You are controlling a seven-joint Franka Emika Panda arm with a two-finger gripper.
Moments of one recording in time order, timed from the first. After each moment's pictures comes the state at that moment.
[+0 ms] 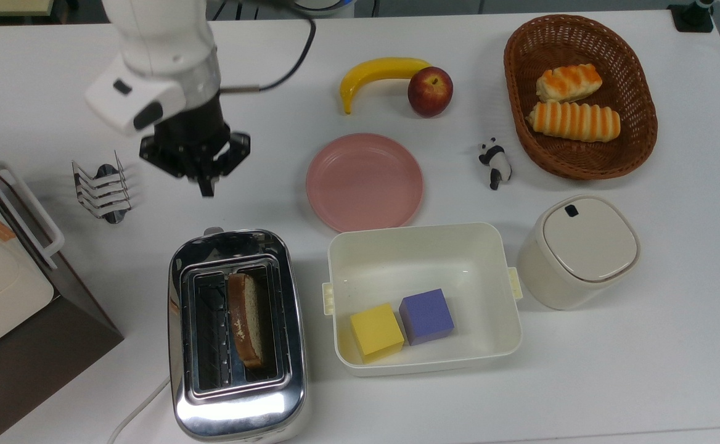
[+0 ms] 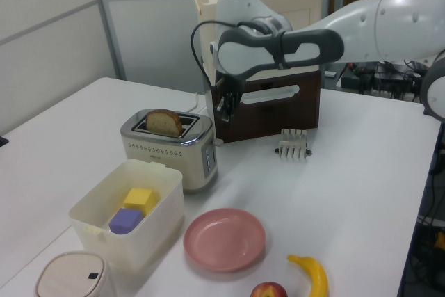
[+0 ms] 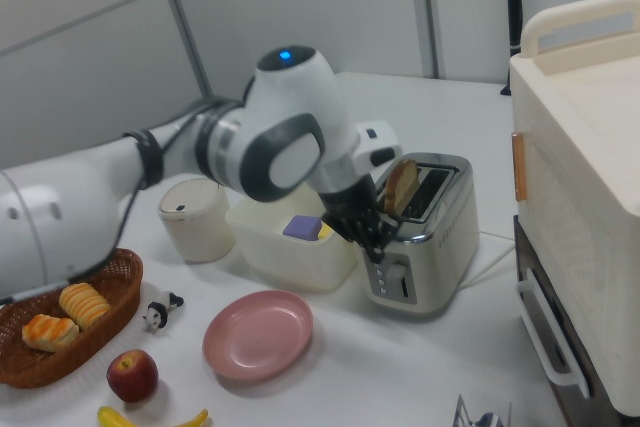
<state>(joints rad) -0.15 0.40 0.02 -1.42 -0.03 2.02 -0.22</state>
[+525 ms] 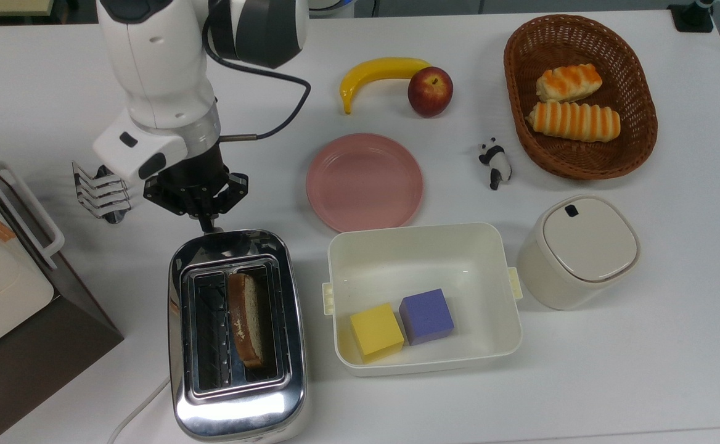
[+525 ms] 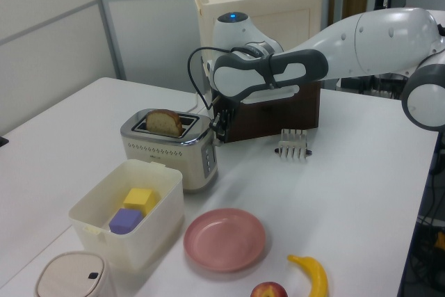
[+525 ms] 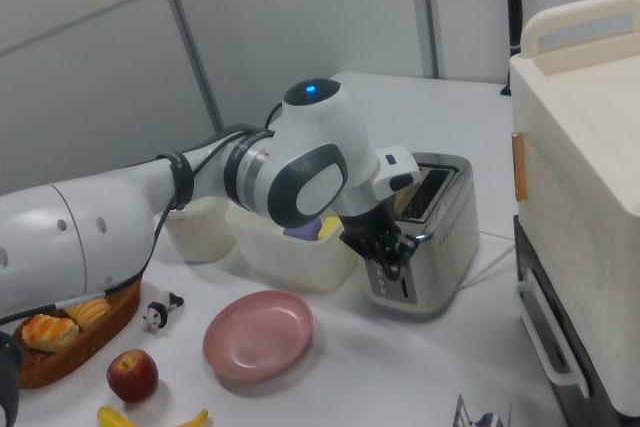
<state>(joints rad) -0.15 0.49 0.02 -1.41 -0.03 2.10 -0.22</state>
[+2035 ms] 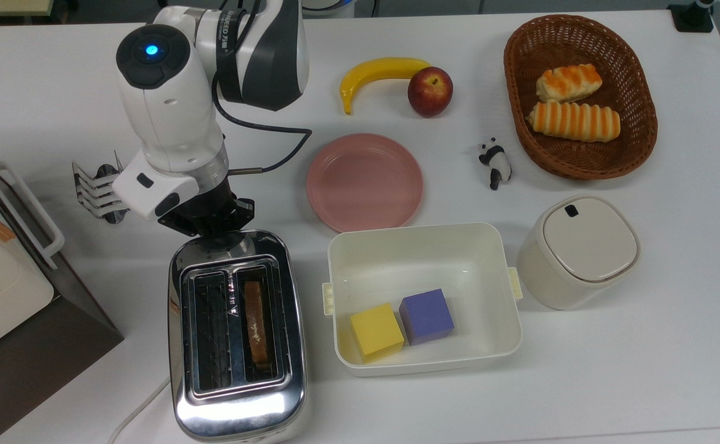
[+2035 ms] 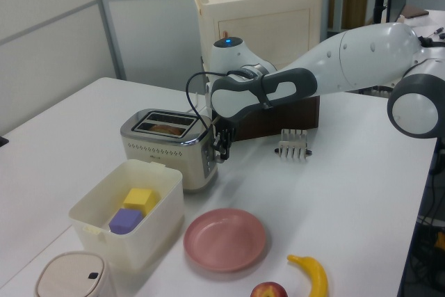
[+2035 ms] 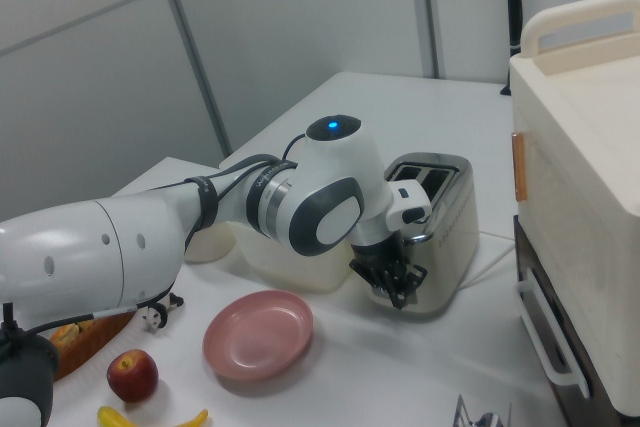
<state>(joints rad) -0.15 0.58 0.02 -1.41 -0.03 2.13 -0.22</state>
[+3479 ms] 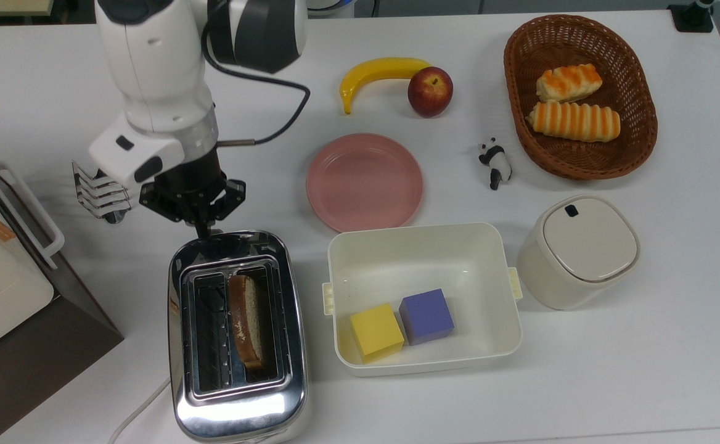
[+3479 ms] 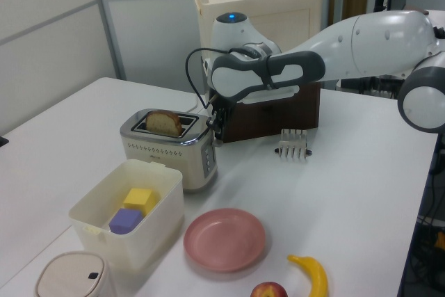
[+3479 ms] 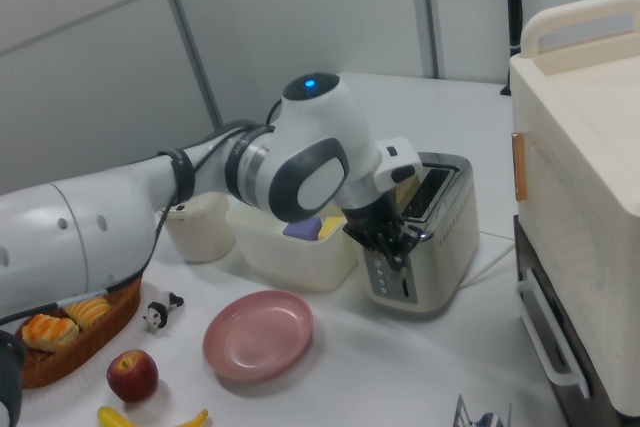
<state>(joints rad) -0.15 0.50 0.02 -1.37 -0.03 2.11 -0.22</state>
